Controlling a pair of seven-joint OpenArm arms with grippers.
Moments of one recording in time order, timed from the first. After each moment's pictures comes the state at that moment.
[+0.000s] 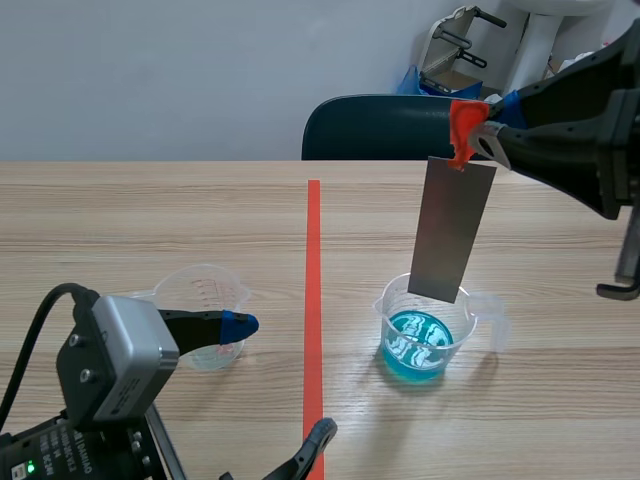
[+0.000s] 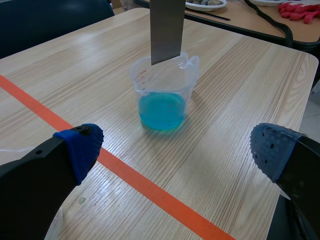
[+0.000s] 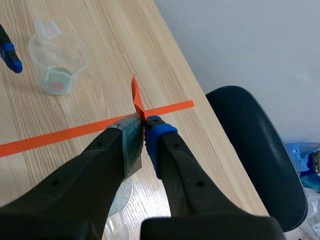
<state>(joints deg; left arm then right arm) 16.7 -45.1 46.5 100.6 -17.0 -3.9 -26.2 -21.4 48.1 9.6 124.5 17.4 41.6 -4.4</state>
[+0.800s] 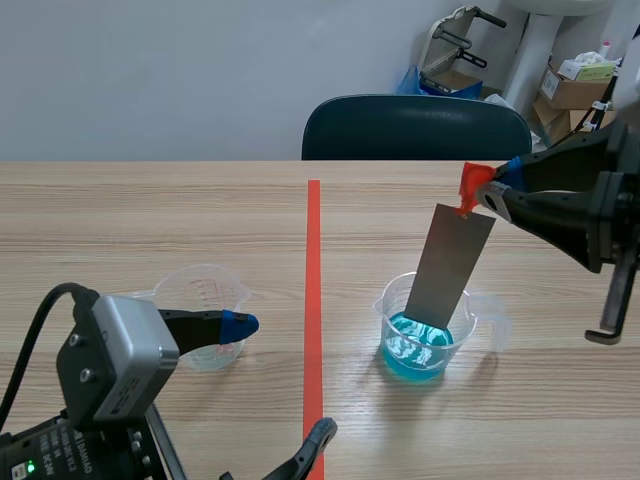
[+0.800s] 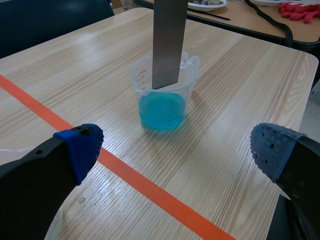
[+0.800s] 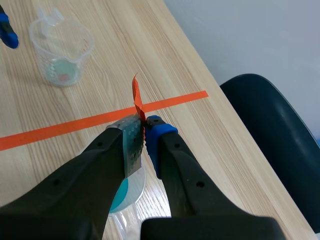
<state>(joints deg) 16.7 -45.1 46.5 100.6 -17.0 -3.9 -26.2 -21.4 46.4 4.4 110.0 6.3 41.5 13.8</state>
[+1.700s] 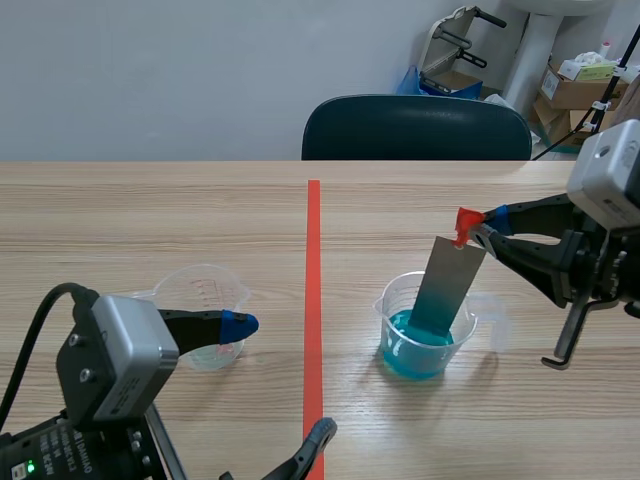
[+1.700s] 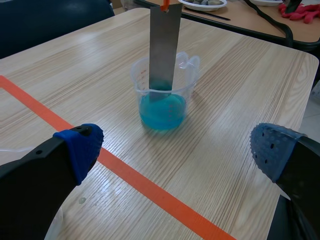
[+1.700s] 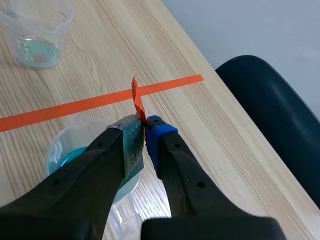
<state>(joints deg) 16.7 -45.1 46.5 100.6 -17.0 -3.9 -26.2 -16.3 42.5 -4.0 96.0 -4.2 34.3 26.1</state>
